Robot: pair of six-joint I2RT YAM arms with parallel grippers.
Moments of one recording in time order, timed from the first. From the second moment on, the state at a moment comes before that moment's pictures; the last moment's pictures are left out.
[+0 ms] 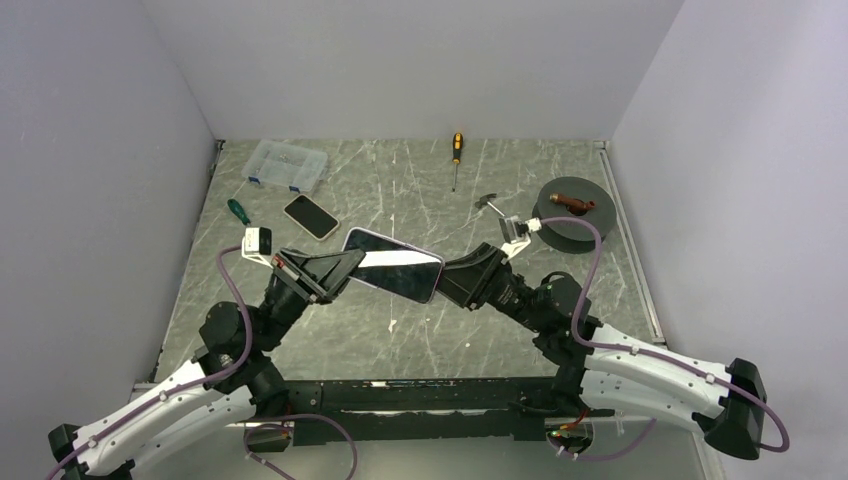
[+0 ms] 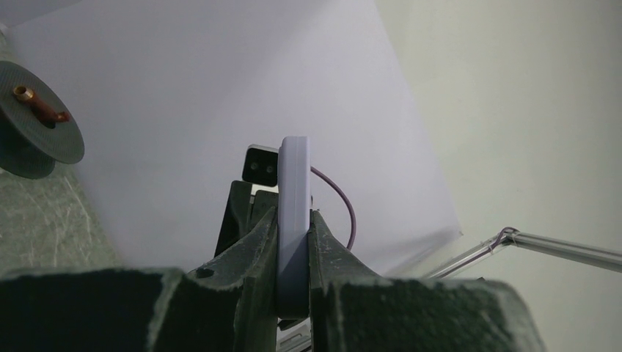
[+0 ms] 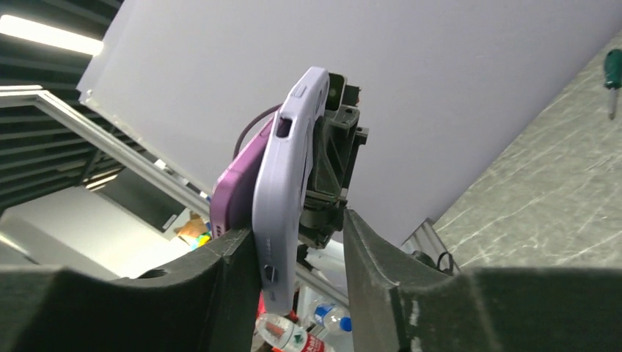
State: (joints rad) left arm -0.93 0.42 0.46 0.42 -0.17 -1.30; right arm 1.04 0.78 0.50 0.68 -0.08 1.08
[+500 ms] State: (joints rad) left arm -0.93 0.39 0.46 0.35 -0.20 -1.30; right arm 1.05 0.82 0.54 0.61 -0.09 1.12
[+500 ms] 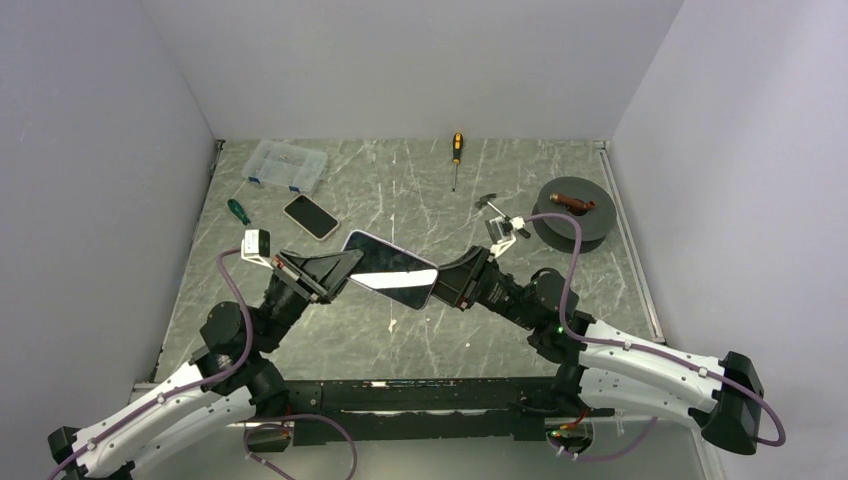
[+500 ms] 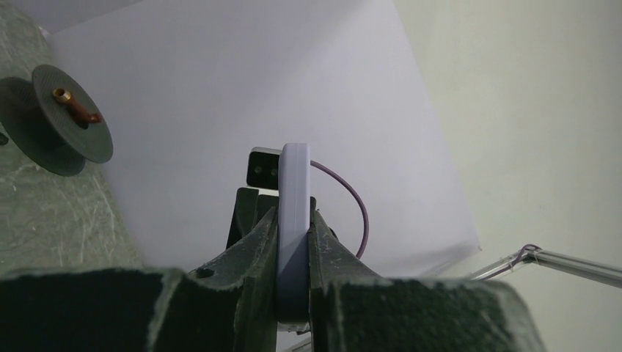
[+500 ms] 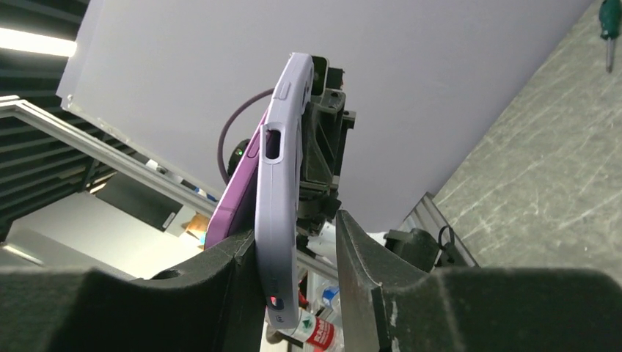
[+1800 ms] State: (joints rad) left arm -0.96 0.37 0.49 0.18 -0.31 -1.22; right arm 1.09 0.89 0.51 0.61 -0.10 1.24
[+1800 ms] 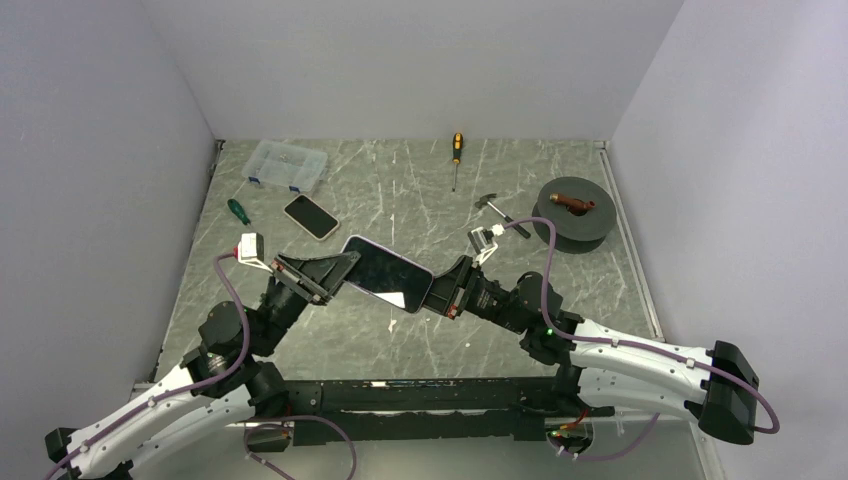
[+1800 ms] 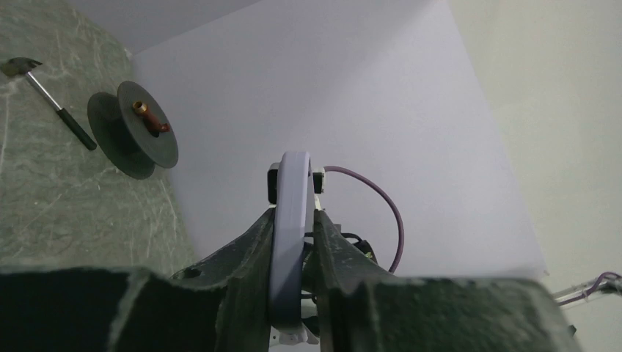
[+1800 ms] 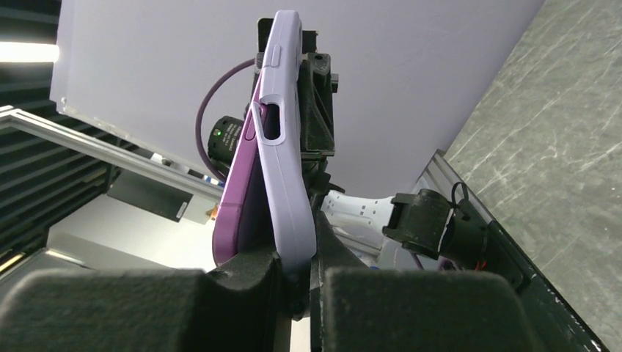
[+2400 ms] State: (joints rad) left arm -0.96 0.25 0.62 -0.16 -0.39 -1.14; right arm 1.09 0.88 0.51 0.57 -0.11 1.24
